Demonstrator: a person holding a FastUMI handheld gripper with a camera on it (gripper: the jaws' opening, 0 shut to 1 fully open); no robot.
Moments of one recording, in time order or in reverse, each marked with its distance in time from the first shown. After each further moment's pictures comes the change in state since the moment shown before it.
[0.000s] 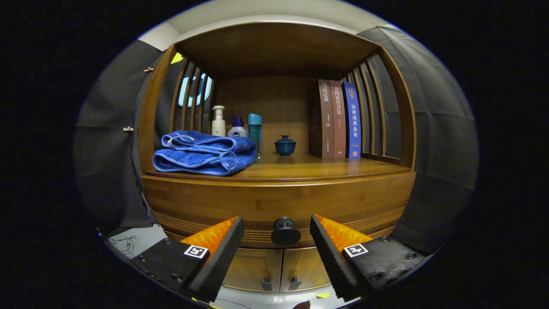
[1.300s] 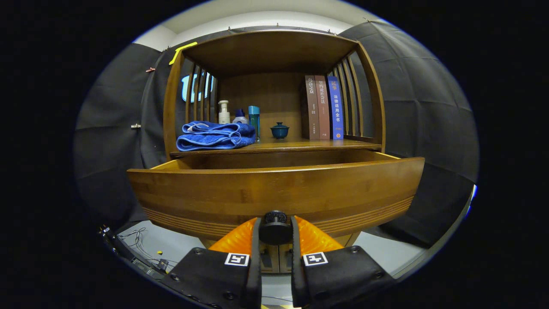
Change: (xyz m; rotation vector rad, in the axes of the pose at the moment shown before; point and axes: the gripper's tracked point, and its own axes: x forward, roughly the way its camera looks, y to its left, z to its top) arm -0.124 -0.018 -0.033 0.022 0.064 0.018
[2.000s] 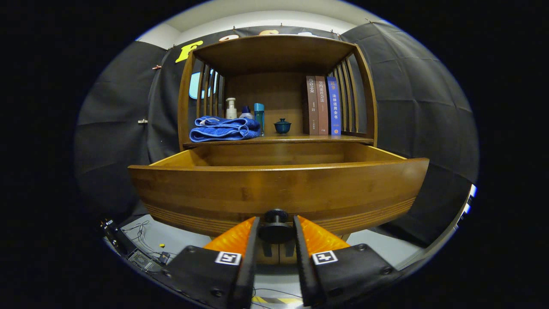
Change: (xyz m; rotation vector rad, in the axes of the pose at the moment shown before) arm -0.043 -0.004 -0.015 0.000 0.023 0.005
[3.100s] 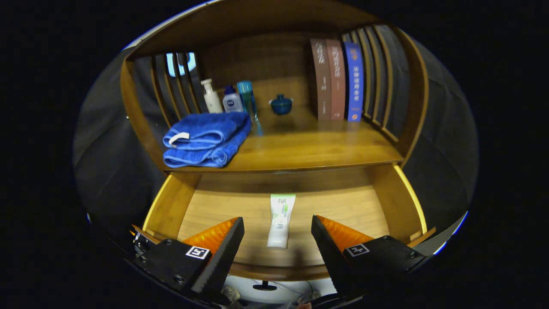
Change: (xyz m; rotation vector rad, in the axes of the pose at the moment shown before) arm 0.112 -0.009 0.091 0.042 0.534 0.074
